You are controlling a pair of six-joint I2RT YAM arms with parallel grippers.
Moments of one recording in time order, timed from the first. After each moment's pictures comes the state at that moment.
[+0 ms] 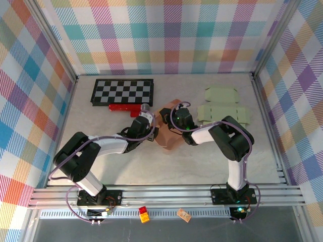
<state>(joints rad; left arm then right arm) -0.64 1.62 0.69 0.26 -0.10 -0.26 0.68 1.94 0.87 0.86 -0.10 1.55</state>
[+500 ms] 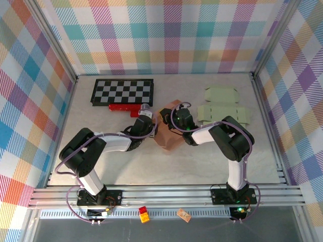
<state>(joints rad) -0.65 1.69 0.74 0.29 -0.24 -0.34 0.68 1.94 0.86 0.87 -0.10 1.56</state>
